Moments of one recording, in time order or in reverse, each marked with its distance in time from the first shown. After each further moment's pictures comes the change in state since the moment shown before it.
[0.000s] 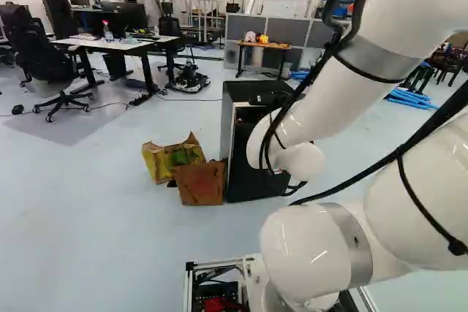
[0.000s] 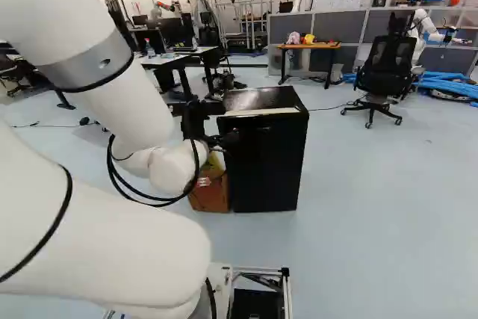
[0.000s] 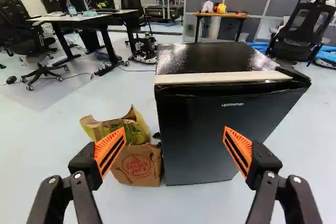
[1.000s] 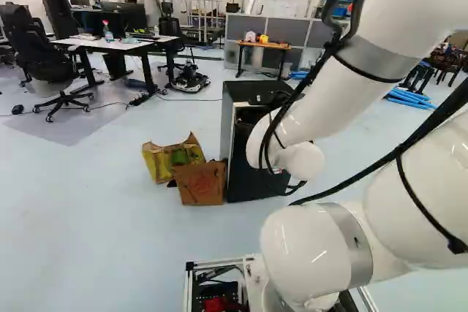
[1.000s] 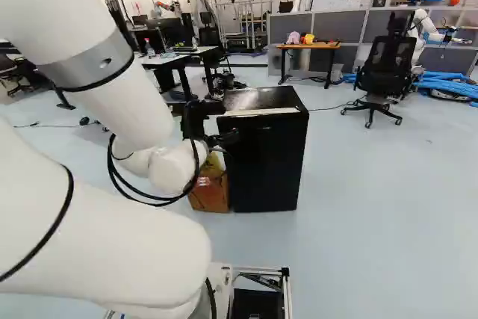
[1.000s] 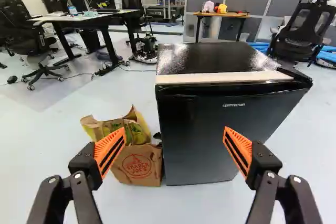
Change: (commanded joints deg) arm 0.5 -0.6 -0.5 0.0 0.0 0.0
